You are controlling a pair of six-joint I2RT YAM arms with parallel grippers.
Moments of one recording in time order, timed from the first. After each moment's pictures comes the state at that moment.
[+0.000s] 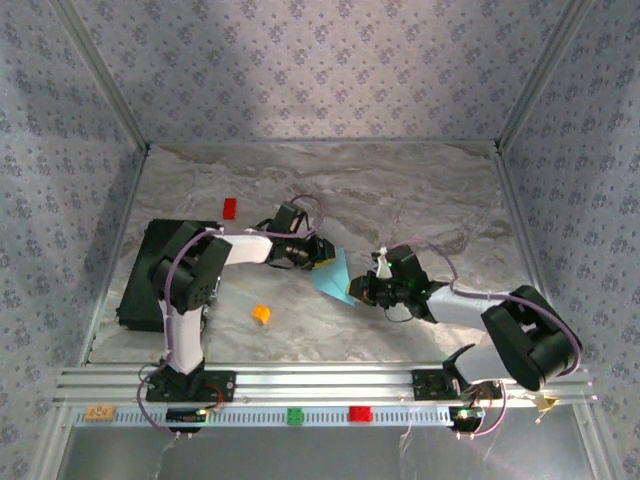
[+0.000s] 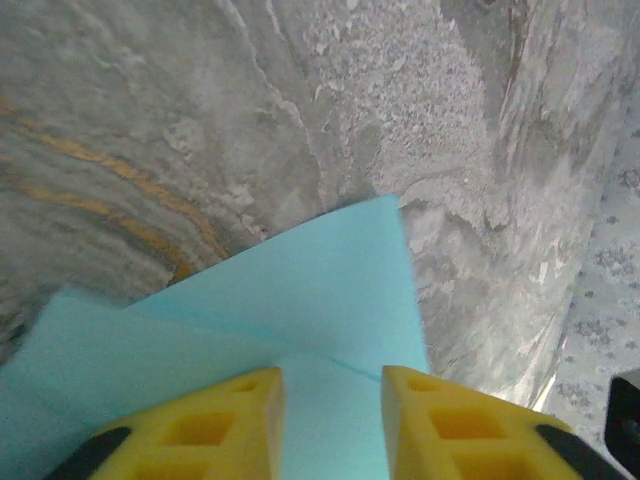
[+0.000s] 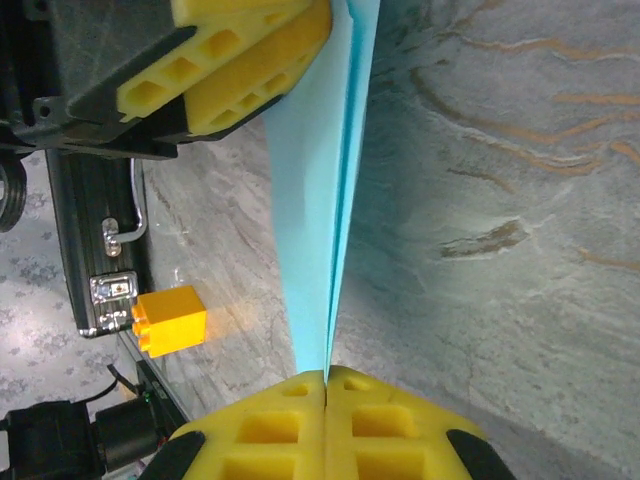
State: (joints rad) left arm -0.61 1.94 1.04 0.02 0.58 -0.90; right arm 0.57 1.34 0.38 0.25 -0.52 0.93
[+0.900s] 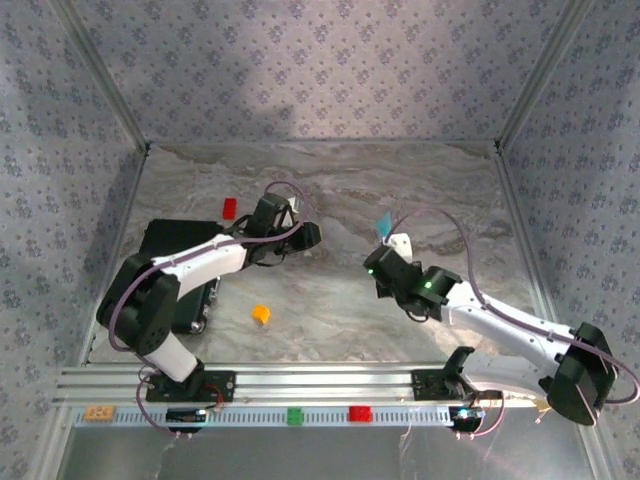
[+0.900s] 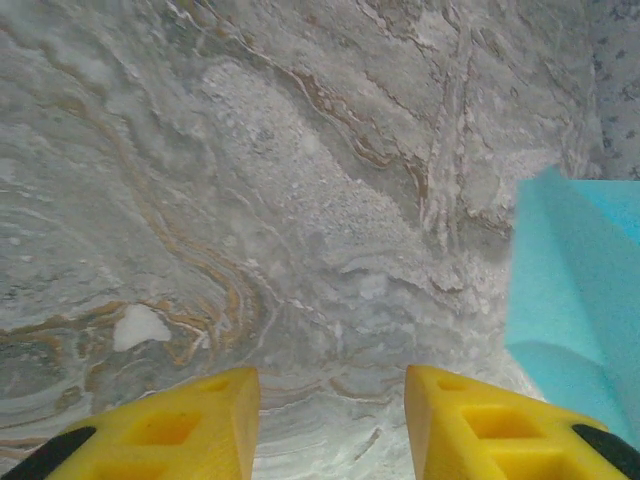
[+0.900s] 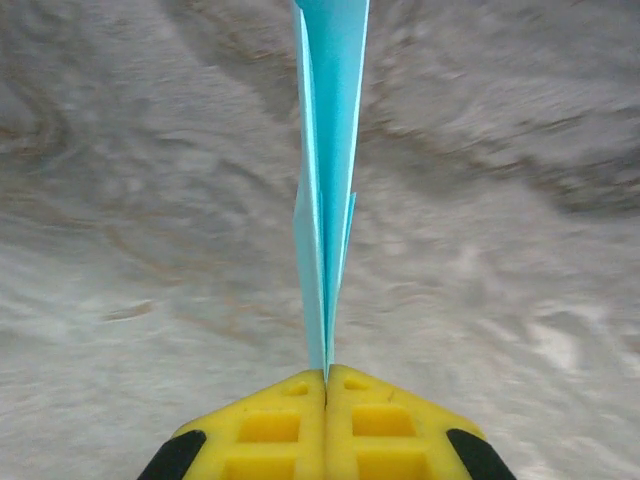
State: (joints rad) left arm -0.62 1.58 0.95 -0.10 0.23 -0.77; right arm 0.90 1.11 0.79 -0.76 0.59 0.59
